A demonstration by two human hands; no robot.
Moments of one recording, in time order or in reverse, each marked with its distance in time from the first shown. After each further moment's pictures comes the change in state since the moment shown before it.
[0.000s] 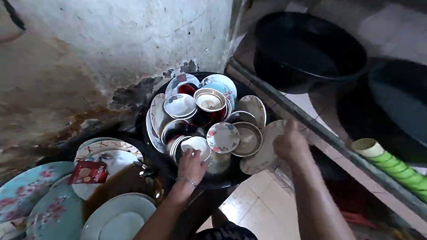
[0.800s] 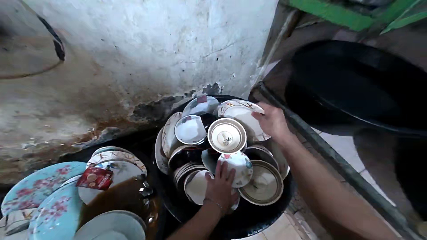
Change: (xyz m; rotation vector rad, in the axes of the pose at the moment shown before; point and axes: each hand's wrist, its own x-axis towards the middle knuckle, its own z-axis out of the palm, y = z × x) left_hand 0.067 0.081 0.044 0.226 -0.140 0.062; right_hand 0.226 -0.115 0.050 0.142 -0.034 -0.783
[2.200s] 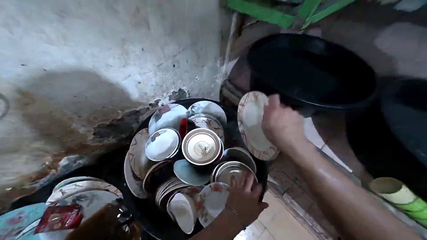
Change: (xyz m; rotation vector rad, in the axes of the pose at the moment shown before) left_hand 0.008 0.109 0.012 -0.140 0.026 0.477; right_hand -0.080 -0.025 -0.100 -0.507 0.119 0.318
